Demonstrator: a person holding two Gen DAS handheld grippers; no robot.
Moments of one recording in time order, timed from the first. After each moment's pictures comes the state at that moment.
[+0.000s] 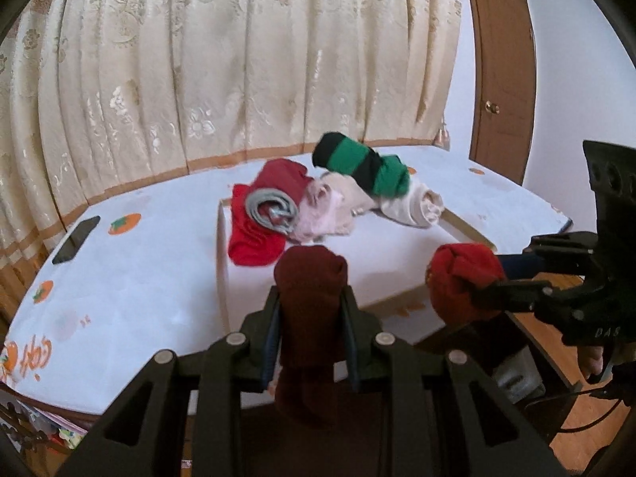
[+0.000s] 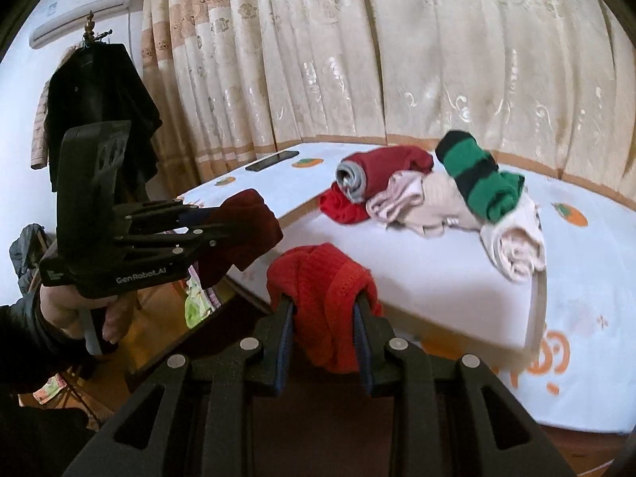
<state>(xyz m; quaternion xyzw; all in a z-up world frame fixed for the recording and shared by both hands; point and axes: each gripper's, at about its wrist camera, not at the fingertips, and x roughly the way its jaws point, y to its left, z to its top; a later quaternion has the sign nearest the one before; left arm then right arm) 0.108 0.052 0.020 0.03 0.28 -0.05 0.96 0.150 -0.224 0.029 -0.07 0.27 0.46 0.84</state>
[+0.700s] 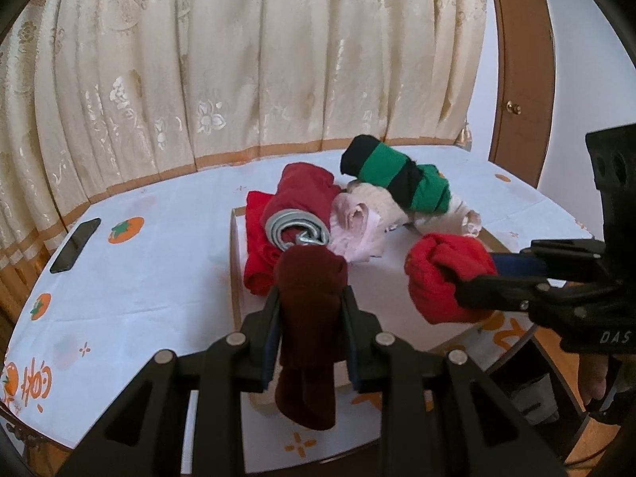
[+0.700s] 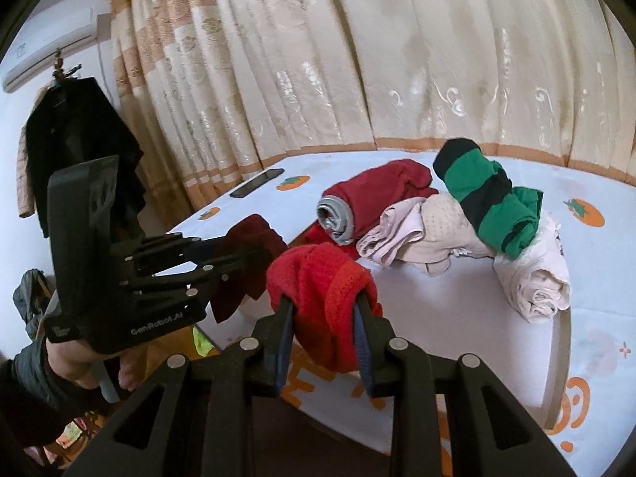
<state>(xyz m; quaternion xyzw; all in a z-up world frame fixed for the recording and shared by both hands) 0.164 0.065 0.023 0.03 0.30 -0.03 0.95 0.208 -0.186 0.042 -0.02 0.30 0.45 0.84</state>
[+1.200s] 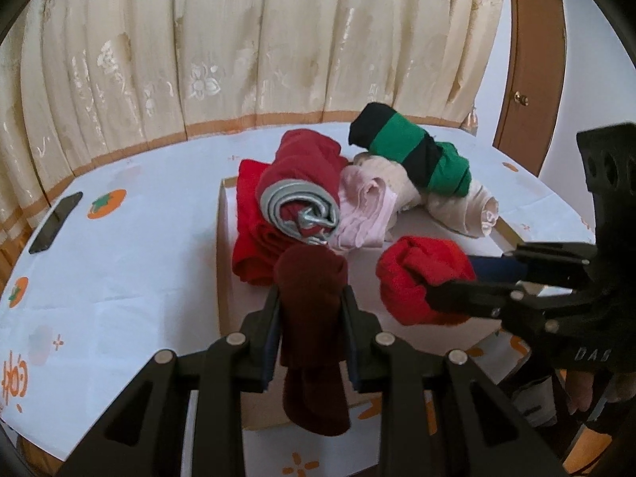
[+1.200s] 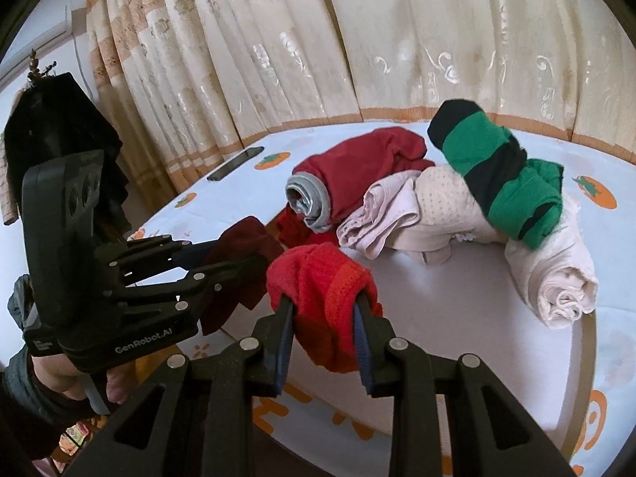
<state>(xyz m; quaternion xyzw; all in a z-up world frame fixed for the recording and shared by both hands) 0.199 0.073 0.000 0.00 0.35 -0.05 0.94 0.242 -0.160 0.018 -0.03 0.35 0.43 0.83</state>
